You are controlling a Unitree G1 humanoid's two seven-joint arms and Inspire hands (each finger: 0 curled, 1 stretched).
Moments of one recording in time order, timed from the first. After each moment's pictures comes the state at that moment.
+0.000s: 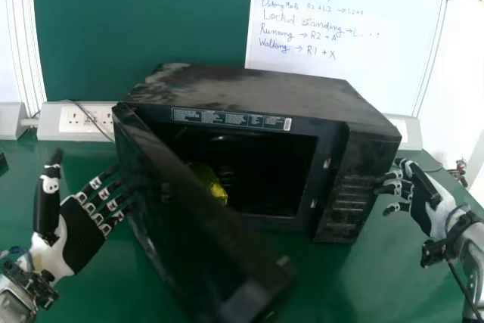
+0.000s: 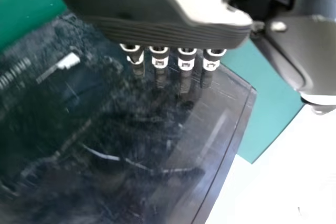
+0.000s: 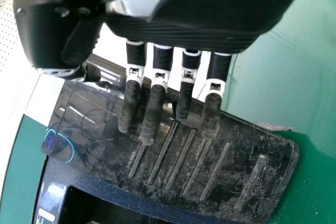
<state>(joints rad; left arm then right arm) 0.23 0.41 0.46 -0.67 -1.23 0.68 0.00 -0.30 -0.83 -0.37 -0.11 0.24 0.74 0.54</state>
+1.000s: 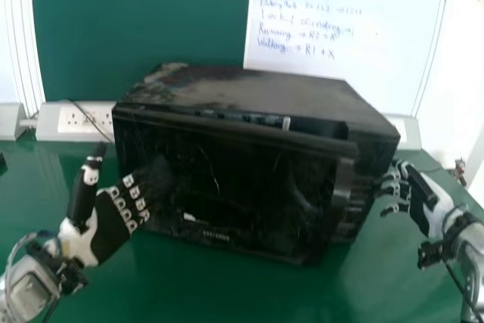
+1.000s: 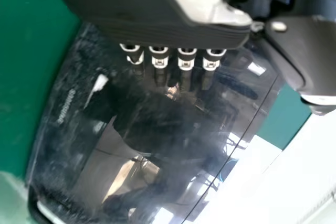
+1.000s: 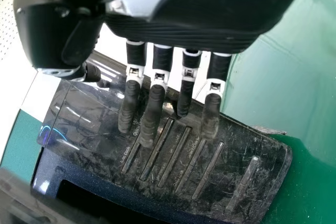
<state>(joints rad) 0.06 0.50 0.29 -0.60 -1.20 0.72 0.11 -0.28 -0.84 -0.35 -0.17 0.22 0.76 0.51</state>
